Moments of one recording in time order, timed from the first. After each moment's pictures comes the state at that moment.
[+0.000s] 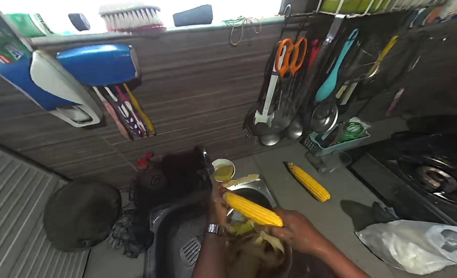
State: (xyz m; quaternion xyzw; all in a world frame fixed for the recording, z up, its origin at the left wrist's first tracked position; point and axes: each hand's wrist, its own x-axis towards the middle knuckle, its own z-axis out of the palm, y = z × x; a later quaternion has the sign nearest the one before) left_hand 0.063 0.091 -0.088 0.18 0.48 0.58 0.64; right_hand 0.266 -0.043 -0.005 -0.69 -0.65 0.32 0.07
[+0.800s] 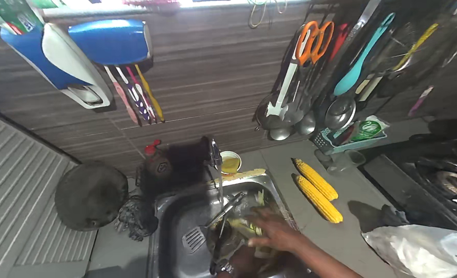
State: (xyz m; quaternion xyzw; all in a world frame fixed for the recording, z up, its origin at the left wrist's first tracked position) left_hand 0.052 -0.073 -0.226 0.74 0.41 -0.06 0.53; right_hand 0.239 -0.034 -0.087 -0.56 -0.76 0.33 0.01
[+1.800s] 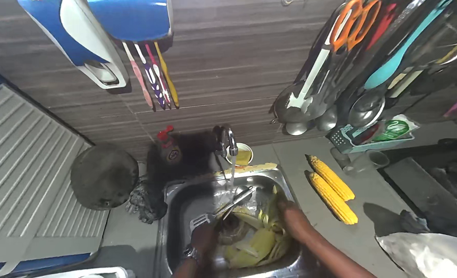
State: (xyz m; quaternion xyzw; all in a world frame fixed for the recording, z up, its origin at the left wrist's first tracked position) left_hand -0.070 -0.022 -0.180 0.69 0.61 -0.21 0.33; right_hand 0.248 -0.025 -0.106 -0.71 -0.65 0.26 -0.05
